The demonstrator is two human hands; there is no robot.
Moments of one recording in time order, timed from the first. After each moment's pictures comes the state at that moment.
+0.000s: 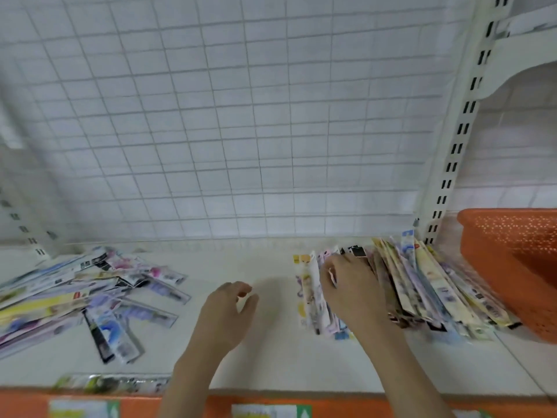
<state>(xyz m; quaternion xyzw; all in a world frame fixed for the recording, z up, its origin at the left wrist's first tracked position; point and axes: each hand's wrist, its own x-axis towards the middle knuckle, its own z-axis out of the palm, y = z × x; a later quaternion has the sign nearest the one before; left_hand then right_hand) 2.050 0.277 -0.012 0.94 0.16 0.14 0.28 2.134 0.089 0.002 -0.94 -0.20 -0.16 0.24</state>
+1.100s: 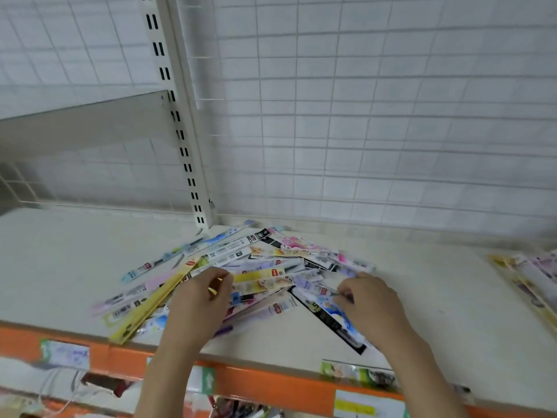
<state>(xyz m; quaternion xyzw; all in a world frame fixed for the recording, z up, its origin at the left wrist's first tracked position) 1.904 0.635 -0.005 0.89 0.22 0.25 0.32 2.022 0.418 -0.012 -0.97 -0.22 0.01 0.12</state>
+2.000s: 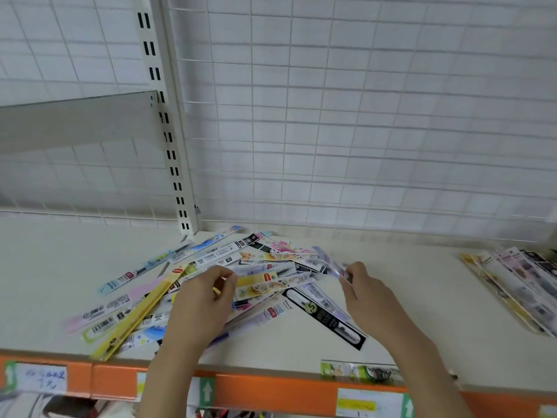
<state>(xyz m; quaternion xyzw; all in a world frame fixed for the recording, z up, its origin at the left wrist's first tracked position) 1.915 0.640 -0.008 0.89 0.16 0.25 0.34 2.014 0.415 -0.004 -0.96 -0.18 -0.01 0.21</state>
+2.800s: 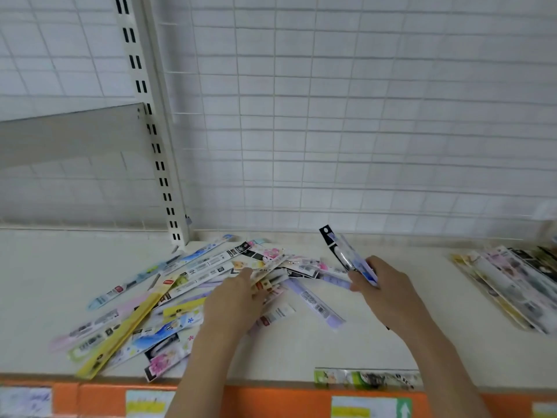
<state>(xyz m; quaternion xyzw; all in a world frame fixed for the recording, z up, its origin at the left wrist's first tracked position) 1.965 0.609 -0.013 0.97 0.19 0.07 0.17 2.021 0.387 0.009 -0.91 -0.12 -0.04 0.38</state>
